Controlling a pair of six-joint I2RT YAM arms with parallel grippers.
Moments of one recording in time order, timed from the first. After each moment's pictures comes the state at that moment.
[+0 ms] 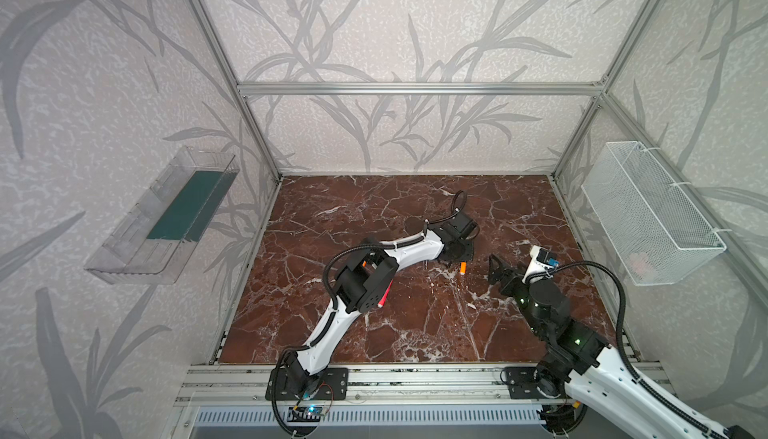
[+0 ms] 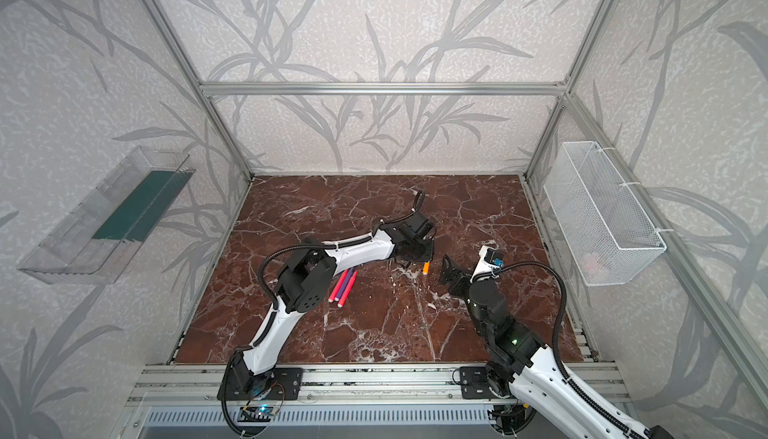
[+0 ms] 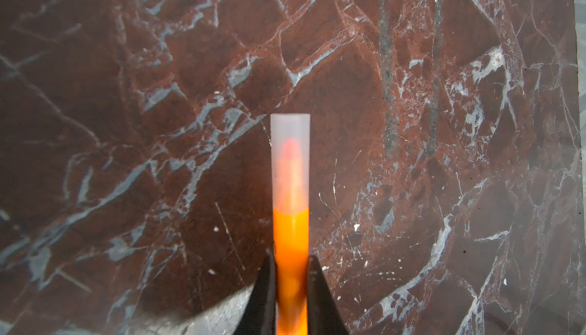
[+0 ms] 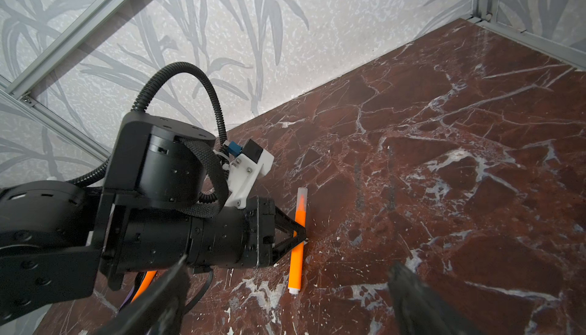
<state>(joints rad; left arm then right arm) -0.86 2.32 1.80 -0.47 0.07 -0.70 0.68 0.49 0.32 -0.11 0.52 0.66</state>
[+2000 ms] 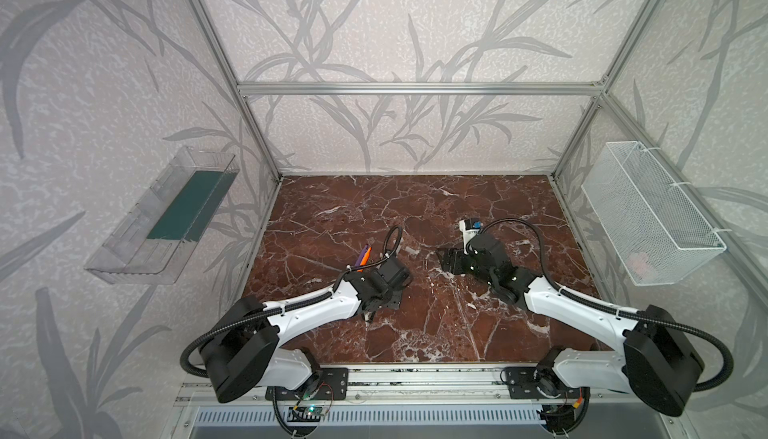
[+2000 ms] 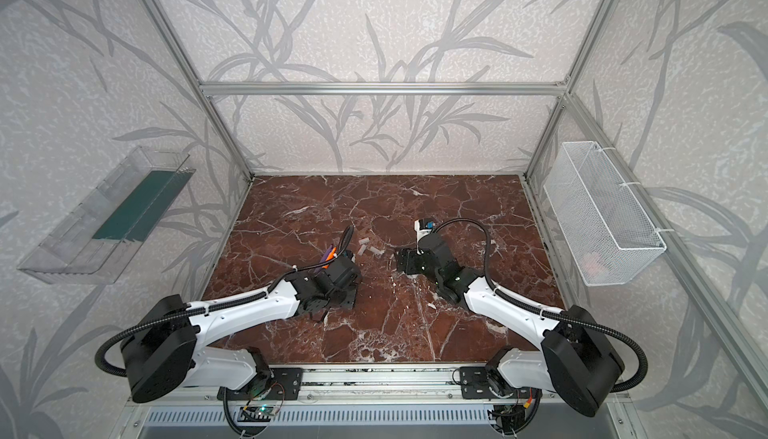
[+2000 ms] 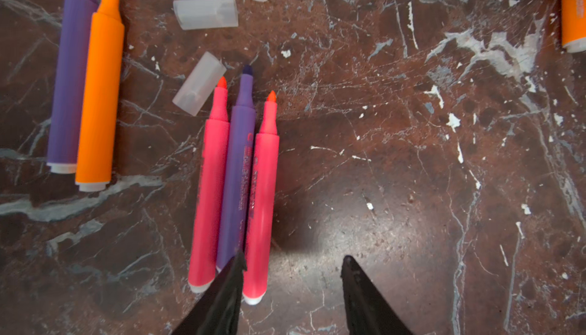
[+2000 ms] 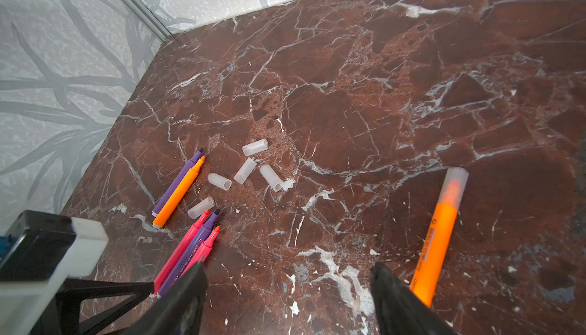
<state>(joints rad) -0.85 1.38 0.76 -0.50 -0.22 -0.60 0.68 1.28 0.68 0.05 0.08 0.55</state>
